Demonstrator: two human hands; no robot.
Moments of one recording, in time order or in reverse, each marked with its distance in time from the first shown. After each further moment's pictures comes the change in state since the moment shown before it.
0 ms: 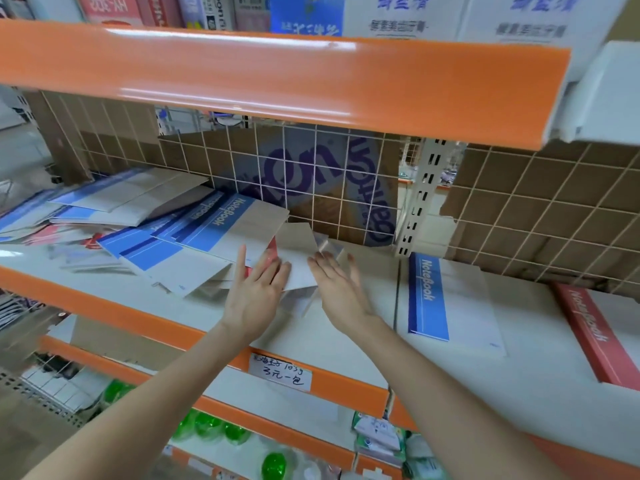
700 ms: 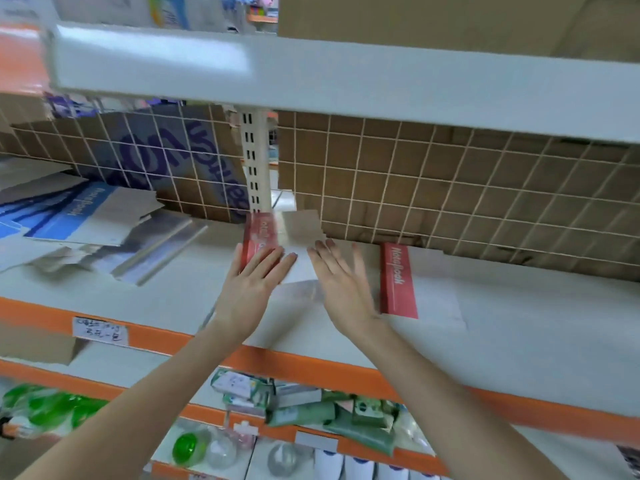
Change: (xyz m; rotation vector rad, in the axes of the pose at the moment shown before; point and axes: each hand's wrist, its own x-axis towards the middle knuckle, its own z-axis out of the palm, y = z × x) left_hand 0.045 0.264 -0.105 -0.253 0.252 0.072; right_hand -0.218 0.204 -0.075 -0.056 0.147 0.083
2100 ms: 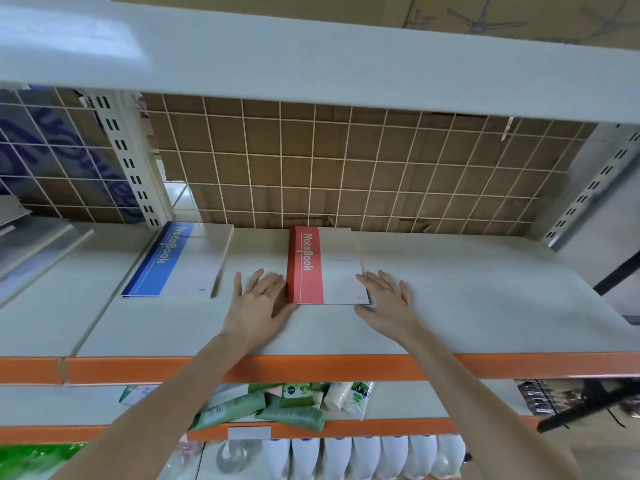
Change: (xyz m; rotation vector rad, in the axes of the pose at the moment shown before) left_hand 0.026 0.147 0.069 -0.295 -0.583 -0.084; right_hand -0.143 0.184 0.007 0.407 -0.284 0.583
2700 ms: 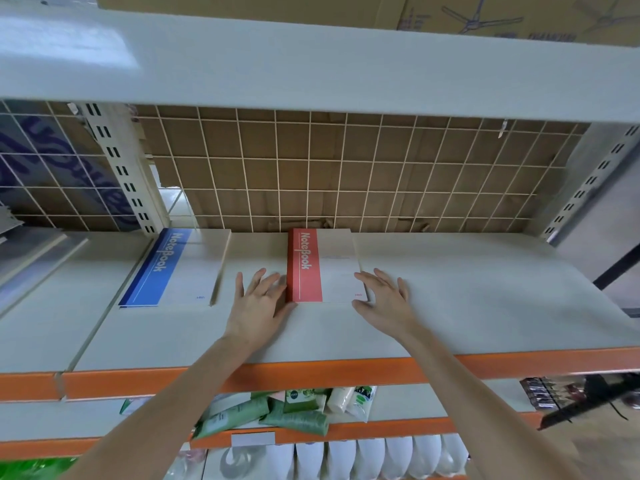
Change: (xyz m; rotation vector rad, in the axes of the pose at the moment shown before) left_hand 0.010 -0.002 0.001 0.034 0.011 0.016; right_hand 0.008 -0.005 0.002 0.070 0.072 0.009
